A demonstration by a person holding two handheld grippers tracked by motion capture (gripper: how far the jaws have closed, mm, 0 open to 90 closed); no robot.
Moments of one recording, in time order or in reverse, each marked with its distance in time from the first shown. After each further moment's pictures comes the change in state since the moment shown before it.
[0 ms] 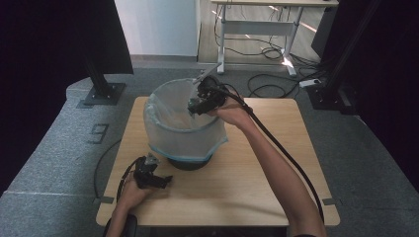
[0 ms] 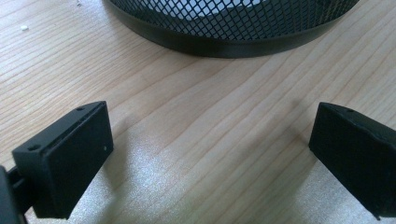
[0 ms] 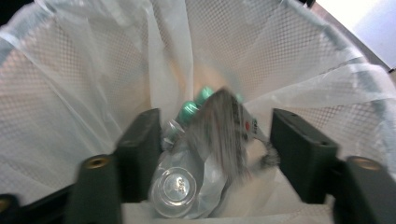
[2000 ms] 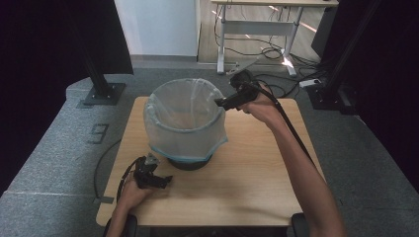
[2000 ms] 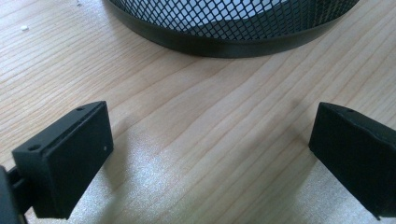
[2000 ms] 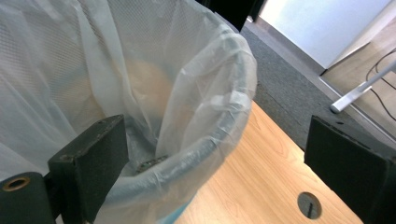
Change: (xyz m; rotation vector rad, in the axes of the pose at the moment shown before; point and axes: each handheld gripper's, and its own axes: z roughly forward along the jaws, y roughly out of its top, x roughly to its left) left arm 0.000 0.000 0.000 0.000 0.000 0.000; right arm -0.036 -0.042 -0.062 -0.097 -0.173 0.060
